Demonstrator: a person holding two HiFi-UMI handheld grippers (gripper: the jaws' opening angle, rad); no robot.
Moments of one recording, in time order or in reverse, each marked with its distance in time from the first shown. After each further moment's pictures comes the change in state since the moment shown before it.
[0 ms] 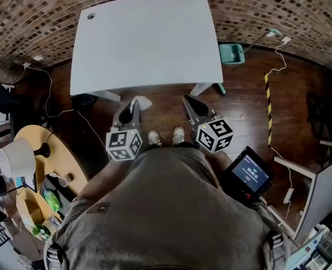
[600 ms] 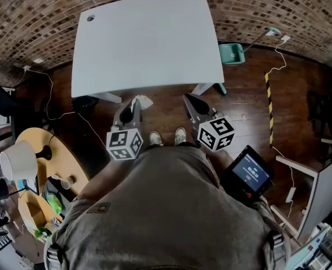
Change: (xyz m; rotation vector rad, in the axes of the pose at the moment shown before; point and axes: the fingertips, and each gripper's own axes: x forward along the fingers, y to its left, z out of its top) left arm 0.004 0.002 0.005 0.000 -0.006 -0.014; right arm 0.004 0.000 0.006 -0.007 -0.005 -0.007
